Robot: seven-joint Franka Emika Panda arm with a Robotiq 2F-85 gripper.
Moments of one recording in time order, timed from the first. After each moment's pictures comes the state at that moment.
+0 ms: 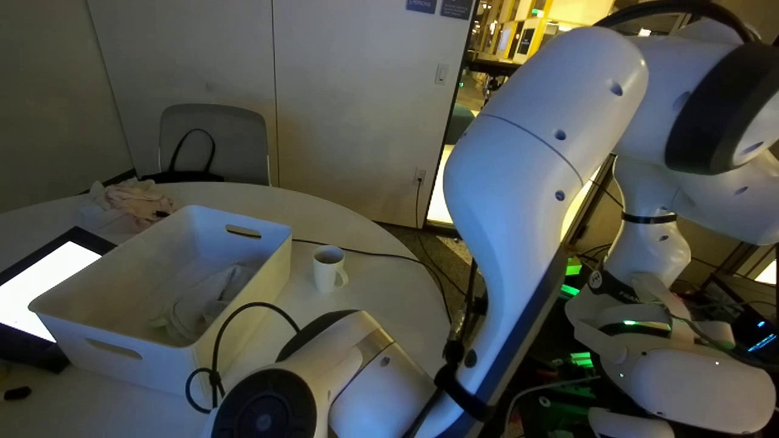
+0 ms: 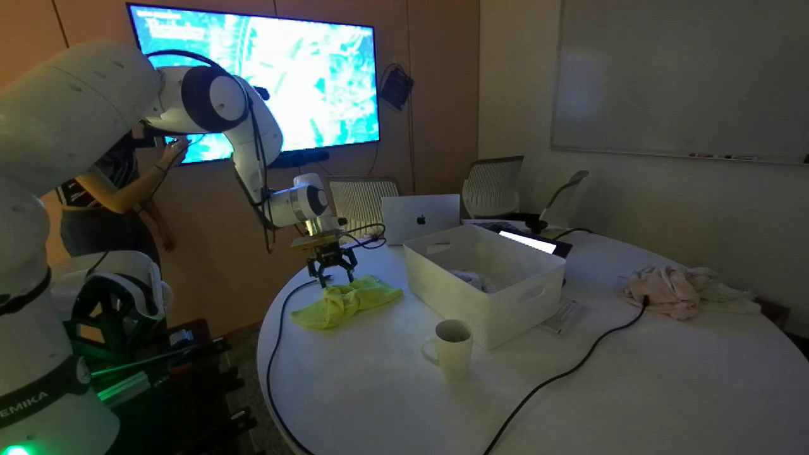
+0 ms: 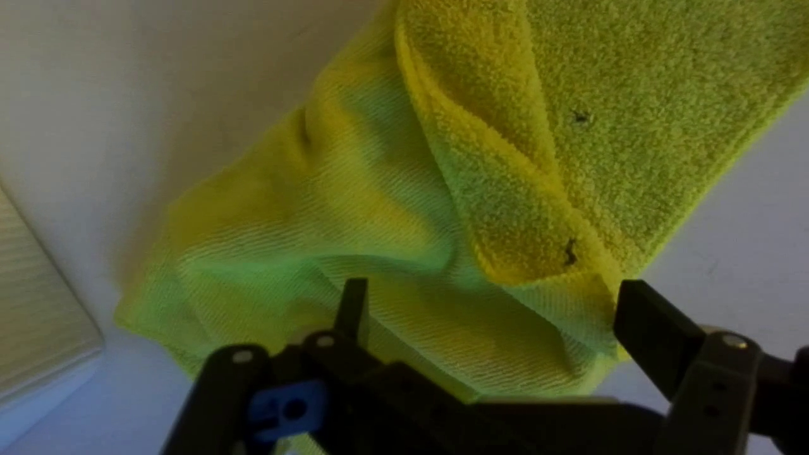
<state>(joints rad) 0.59 0.94 0.07 -1.57 -0.49 2.37 0.11</state>
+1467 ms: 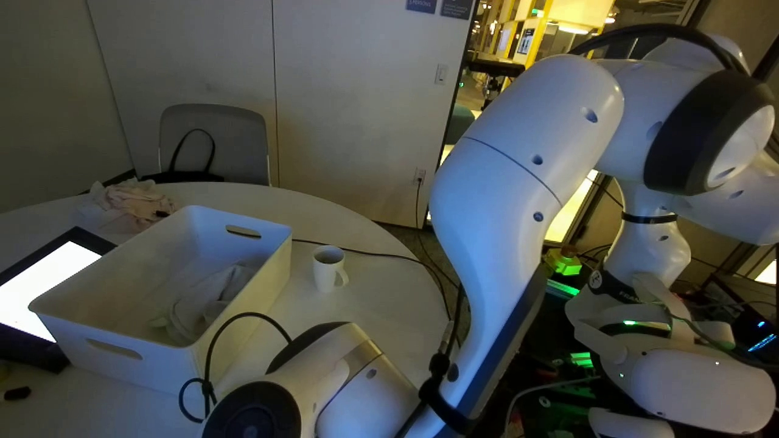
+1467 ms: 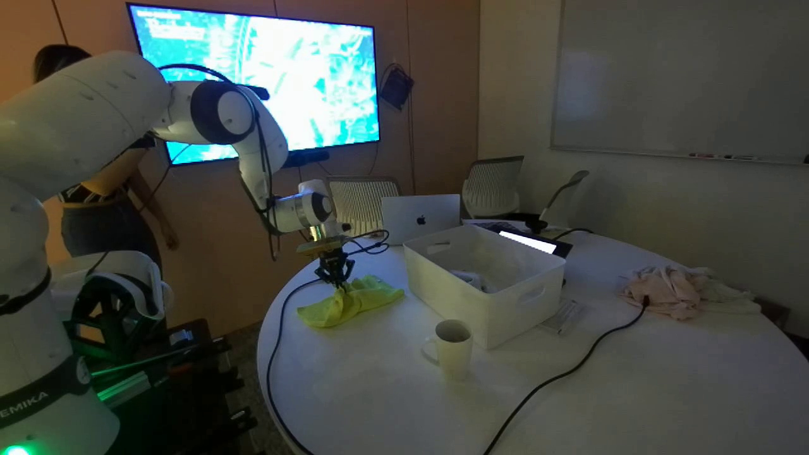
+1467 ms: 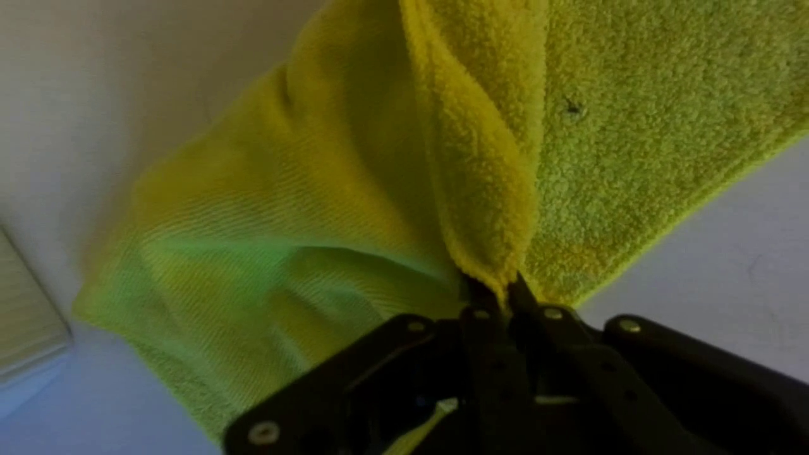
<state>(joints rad) 0.58 1.00 0.07 -1.50 -0.48 2.36 0.08</state>
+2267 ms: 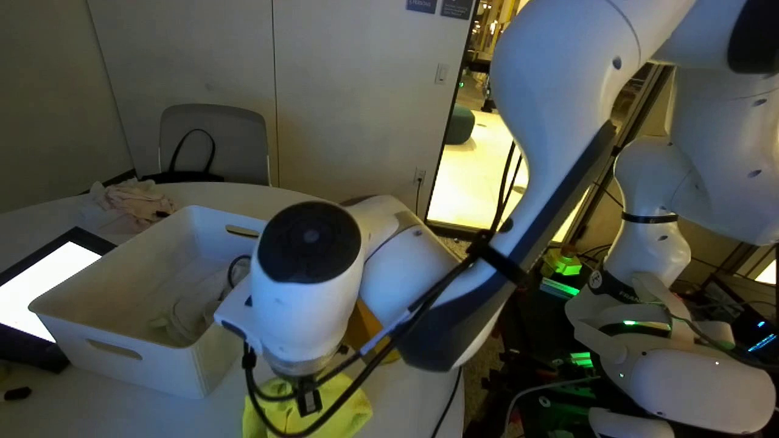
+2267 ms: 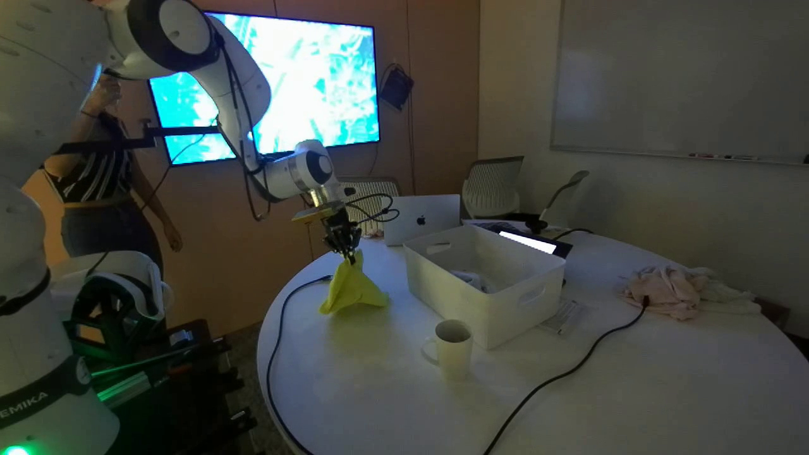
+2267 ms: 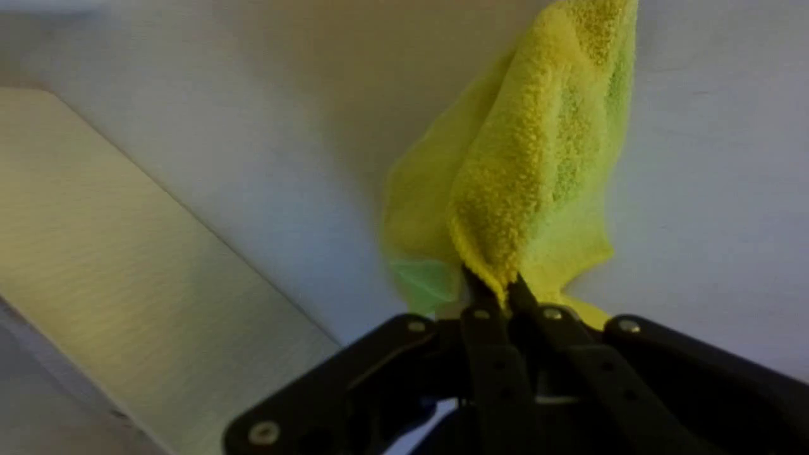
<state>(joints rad) 0.55 0.61 -0.01 -1.86 -0.49 2.42 0.30</state>
